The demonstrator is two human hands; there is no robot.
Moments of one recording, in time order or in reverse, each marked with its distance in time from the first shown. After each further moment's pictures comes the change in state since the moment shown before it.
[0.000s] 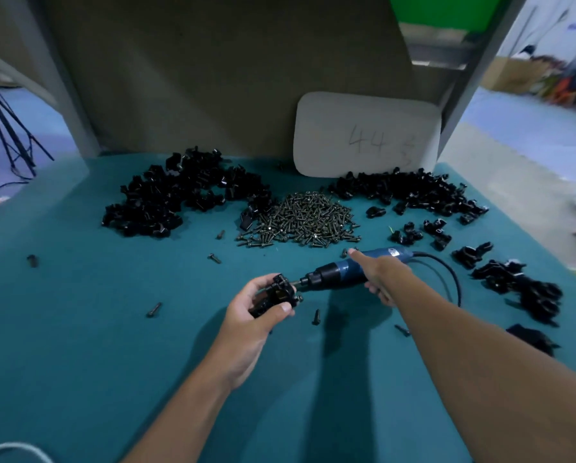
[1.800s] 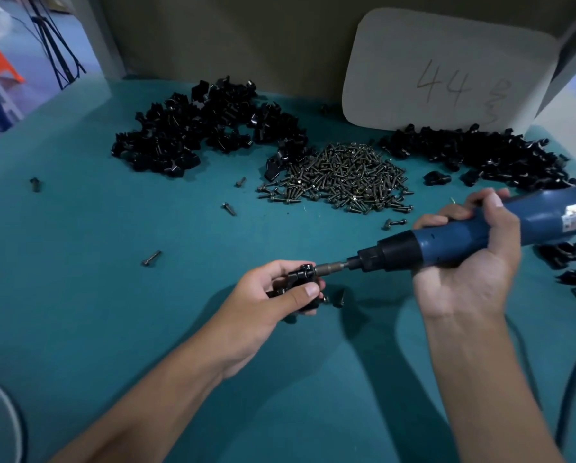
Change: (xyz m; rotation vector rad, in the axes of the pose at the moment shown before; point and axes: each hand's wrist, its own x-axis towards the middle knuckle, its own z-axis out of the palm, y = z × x) left_hand 0.002 -0.014 -0.005 0.210 -0.036 -0.115; right_hand -0.039 0.018 0.016 1.733 -0.341 -0.666
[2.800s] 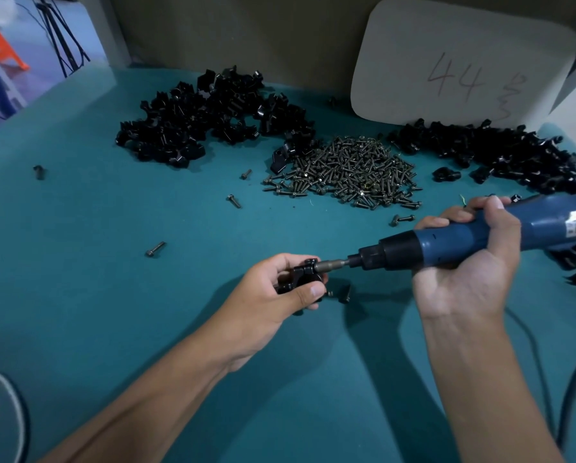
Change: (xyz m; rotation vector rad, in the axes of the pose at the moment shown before) left_hand 0.003 -0.004 0.000 0.002 -0.008 0.045; right_hand -0.004 0.010 -0.004 -0.039 0.069 -0.005
